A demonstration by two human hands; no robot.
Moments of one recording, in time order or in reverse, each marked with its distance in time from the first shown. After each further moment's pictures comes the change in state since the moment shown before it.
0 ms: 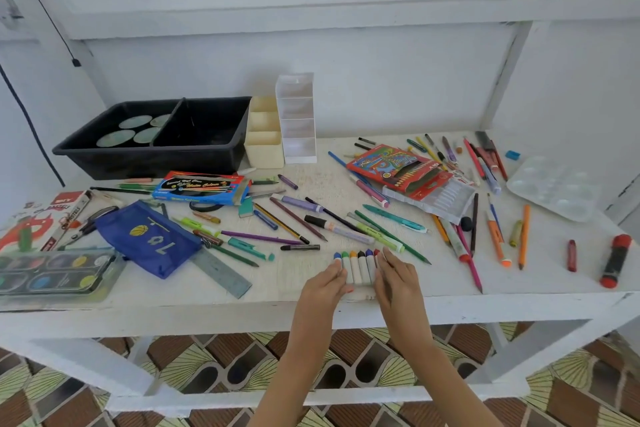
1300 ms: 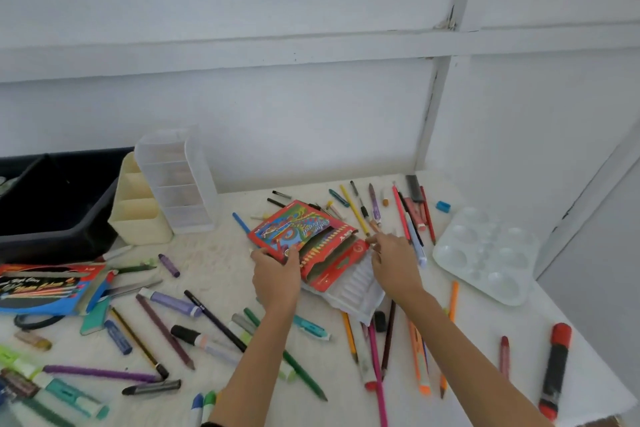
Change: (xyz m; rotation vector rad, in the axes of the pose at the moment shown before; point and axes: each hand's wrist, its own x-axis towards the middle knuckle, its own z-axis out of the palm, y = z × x) left_hand 0.237 0.064 0.128 -0.016 0.399 -0.570; right_hand 0.220 0.180 -0.073 -0.191 -0.249 0.287
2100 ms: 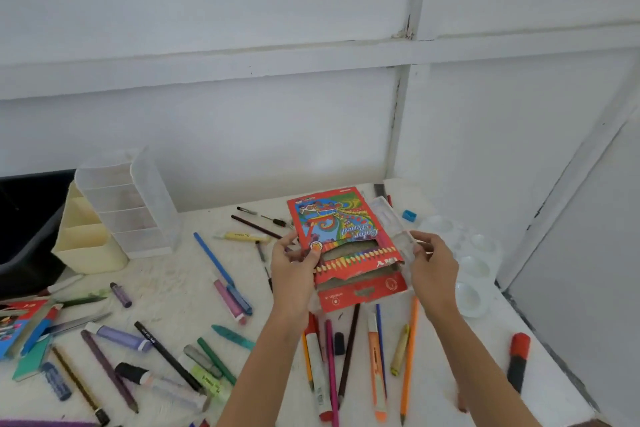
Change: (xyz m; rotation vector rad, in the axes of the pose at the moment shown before) left_hand -0.053 0.055 0.050 -0.543 -0.367 -0.008; right_hand -0.008 0.056 -0.071 0.644 0.451 0.375
